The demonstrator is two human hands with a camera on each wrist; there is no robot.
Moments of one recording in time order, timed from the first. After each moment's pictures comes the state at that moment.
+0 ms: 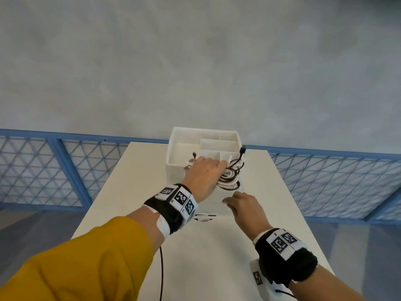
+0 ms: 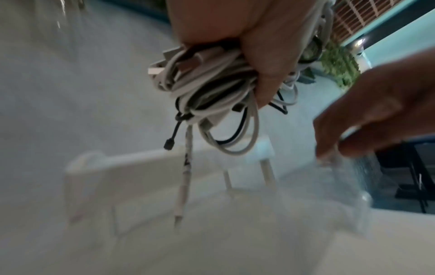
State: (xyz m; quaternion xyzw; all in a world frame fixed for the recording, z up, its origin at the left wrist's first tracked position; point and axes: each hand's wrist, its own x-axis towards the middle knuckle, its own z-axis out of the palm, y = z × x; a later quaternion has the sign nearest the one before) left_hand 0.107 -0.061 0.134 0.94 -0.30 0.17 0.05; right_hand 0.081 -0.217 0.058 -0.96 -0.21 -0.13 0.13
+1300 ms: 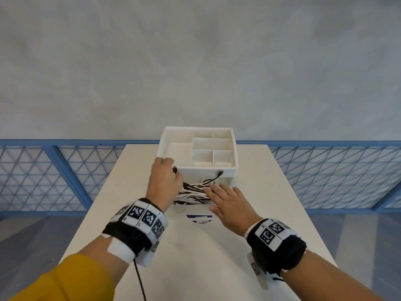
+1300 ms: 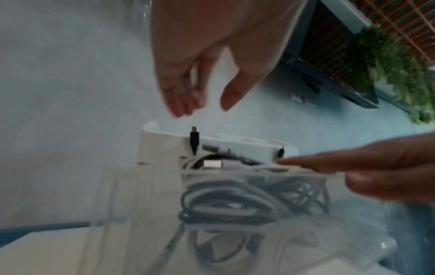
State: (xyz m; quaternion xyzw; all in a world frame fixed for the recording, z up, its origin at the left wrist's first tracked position) left_hand 0.120 -0.014 0.106 0.93 -0.01 0.17 0.31; right_hand 0.101 -0.207 0.058 -0.96 -0.26 0.05 0.02
